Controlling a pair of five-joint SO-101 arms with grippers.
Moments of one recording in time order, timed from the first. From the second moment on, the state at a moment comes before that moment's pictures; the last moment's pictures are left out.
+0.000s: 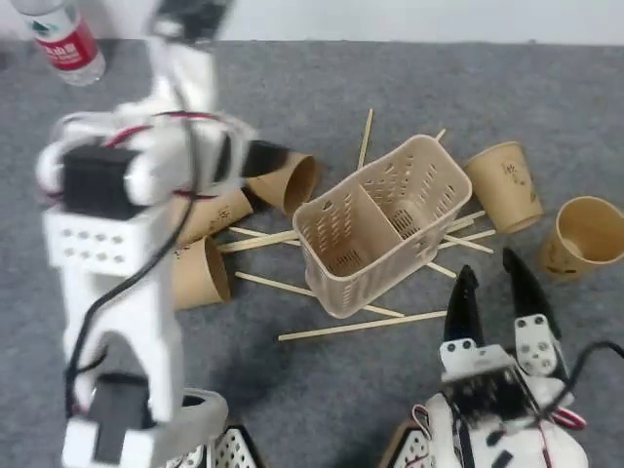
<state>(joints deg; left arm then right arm) 1.0 -12.7 -26.0 98.8 -0.7 -7.5 -103.9 42.7 77.9 29.8</state>
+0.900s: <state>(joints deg) -23.1 -64.1 56.7 66.6 6.9 22.9 -18.9 -22.9 100.2 23.2</state>
